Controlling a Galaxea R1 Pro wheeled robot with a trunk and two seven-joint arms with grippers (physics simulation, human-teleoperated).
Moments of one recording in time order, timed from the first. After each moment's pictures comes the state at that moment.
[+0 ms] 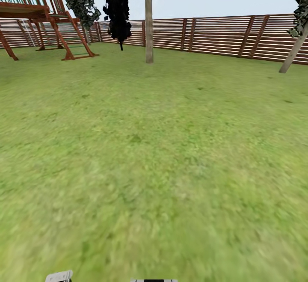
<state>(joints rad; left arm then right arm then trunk) -0.35 0.20 0.54 -0.09 -0.29 -0.46 -0.21 -0.31 -0.05 -0.79 -0.03 0.52 -0.59 0.25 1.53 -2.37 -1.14</state>
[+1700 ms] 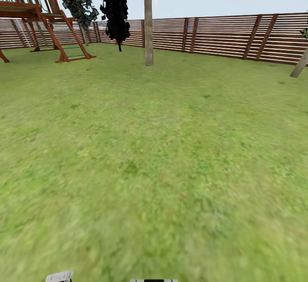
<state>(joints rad) -0.35 0.20 0.54 -0.09 -0.29 -0.46 -0.21 -0.31 -0.05 -0.79 -0.03 0.52 -0.59 0.25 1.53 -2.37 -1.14</state>
